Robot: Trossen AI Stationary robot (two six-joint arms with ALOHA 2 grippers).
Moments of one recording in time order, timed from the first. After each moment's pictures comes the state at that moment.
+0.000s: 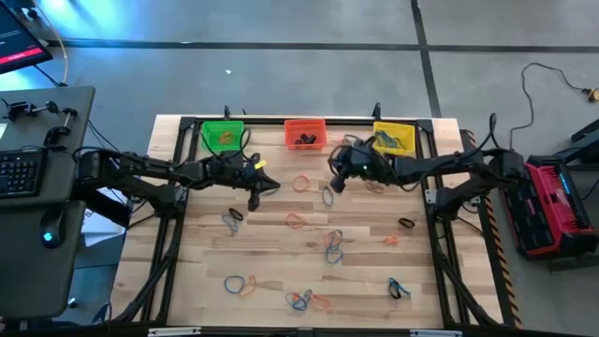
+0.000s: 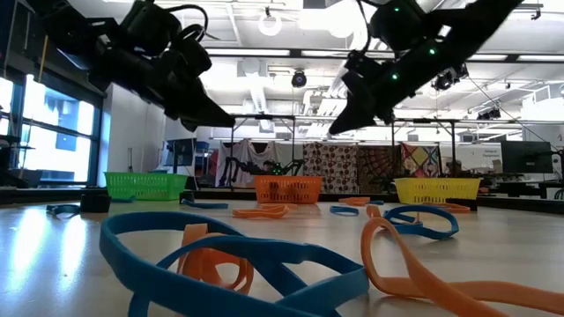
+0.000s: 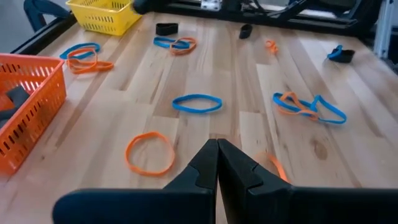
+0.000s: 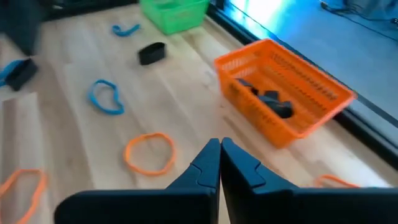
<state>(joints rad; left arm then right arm) 0.23 1.29 0.46 0.39 0.18 0.00 -0.20 1.41 0.70 0.18 0.28 0.13</state>
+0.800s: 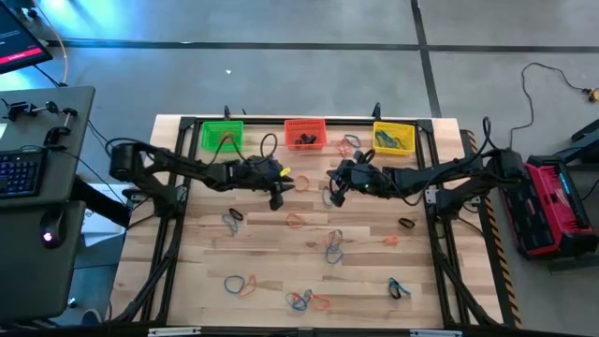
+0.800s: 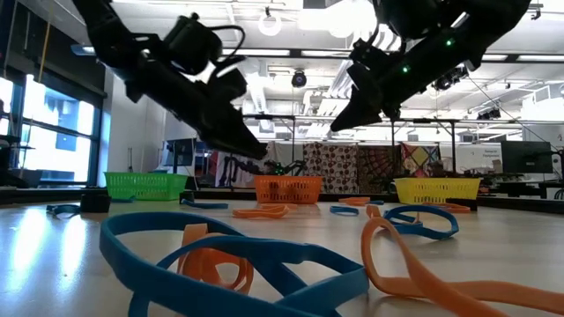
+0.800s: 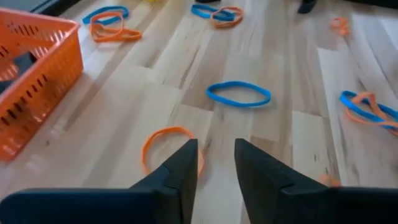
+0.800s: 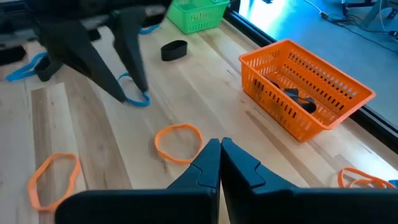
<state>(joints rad) 0.18 1.60 0.64 0.41 -0.02 -0.08 -0.05 1.41 0.67 0.20 0.42 0.18</state>
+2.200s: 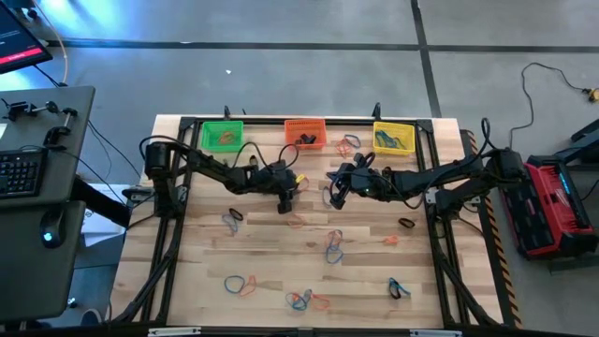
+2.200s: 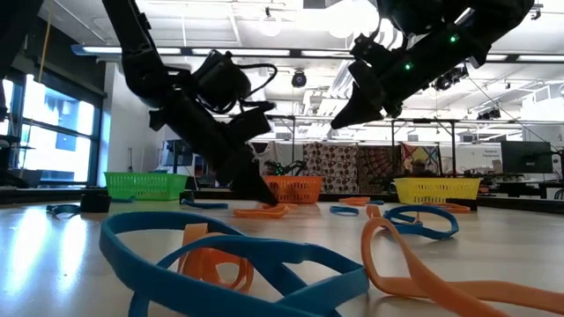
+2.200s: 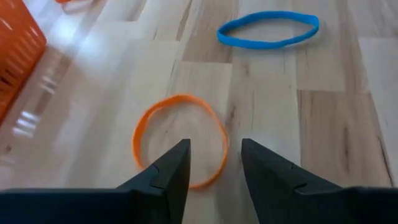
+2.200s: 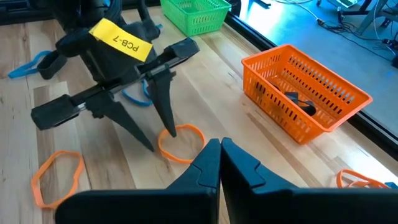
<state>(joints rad) 0.17 1.87 0.76 0.42 -0.08 0.11 -0.01 1.41 0.67 0.20 0.47 0.17</state>
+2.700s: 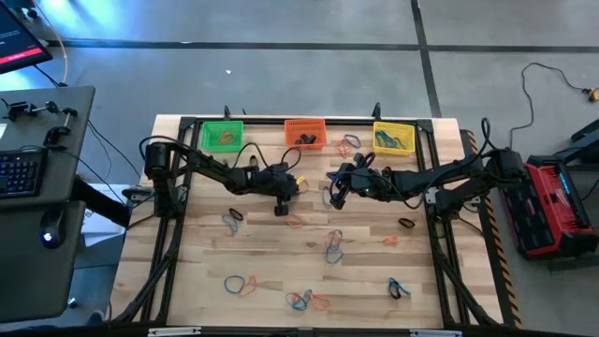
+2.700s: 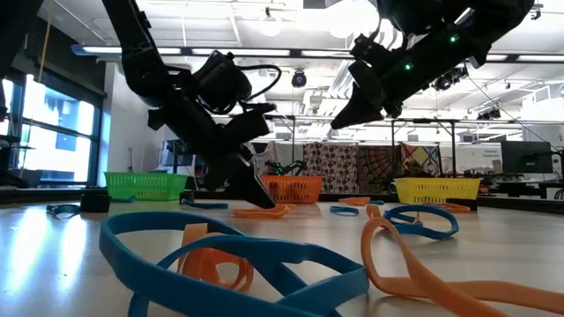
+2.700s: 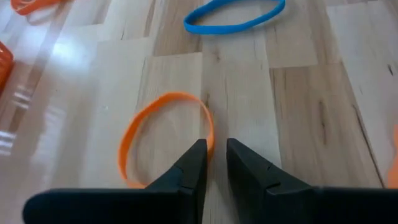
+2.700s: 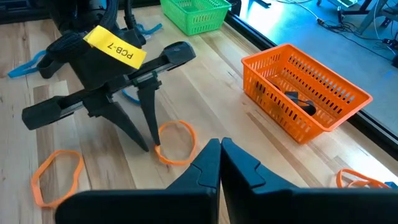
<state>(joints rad) 0.17 1.87 0.76 0.37 -0.04 0.24 -0.01 1.41 0.67 0.20 0.47 0.17</state>
